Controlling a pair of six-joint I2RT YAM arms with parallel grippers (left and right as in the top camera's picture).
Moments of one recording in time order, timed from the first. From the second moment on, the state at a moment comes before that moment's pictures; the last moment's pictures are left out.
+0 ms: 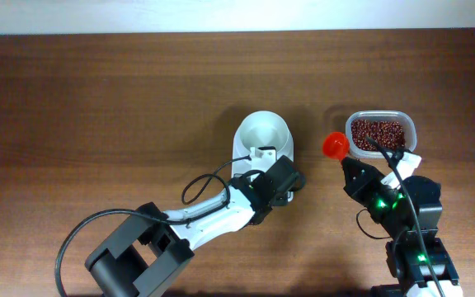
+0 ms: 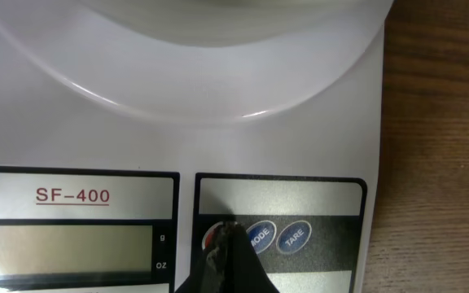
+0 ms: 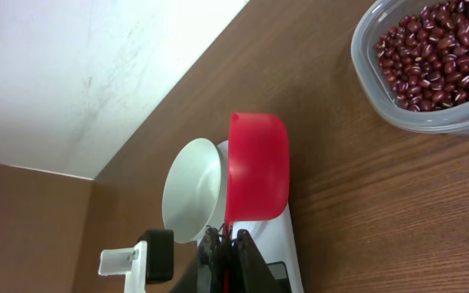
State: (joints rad) left arm -0.87 1.79 0.98 -0.29 -0.25 -0.83; right arm 0.05 0.73 0.41 -0.11 -0.32 0.83
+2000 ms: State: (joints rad) left arm -0.52 1.09 1.00 -0.74 -0.23 -0.36; right arm 0.04 0.73 0.41 -0.11 -0.66 0.95
